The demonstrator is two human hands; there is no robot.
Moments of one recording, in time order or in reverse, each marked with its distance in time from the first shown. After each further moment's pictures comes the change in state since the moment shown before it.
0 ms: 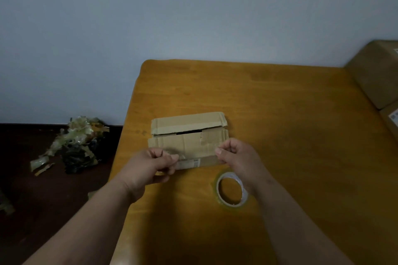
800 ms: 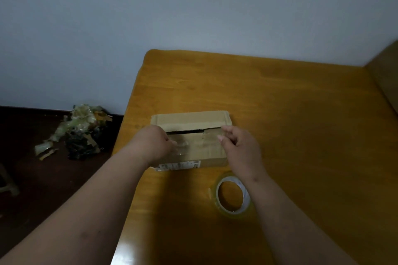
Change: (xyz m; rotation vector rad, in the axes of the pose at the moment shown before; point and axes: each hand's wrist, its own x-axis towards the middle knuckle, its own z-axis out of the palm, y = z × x) left_hand 0.042 0.052 0.009 0.741 0.193 -0.171; right_hand 0.039 -0.002 0.007 -0.273 0.180 -0.179
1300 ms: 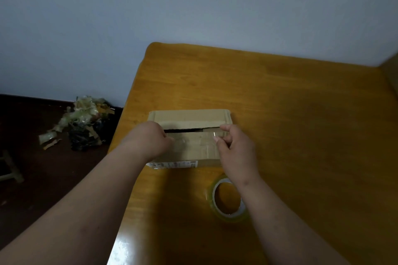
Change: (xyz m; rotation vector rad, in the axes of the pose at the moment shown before) left_hand 0.019 -0.002 0.008 0.172 0.084 -0.012; right_hand 0.011 0.018 0.014 -0.123 0.020 -0.086
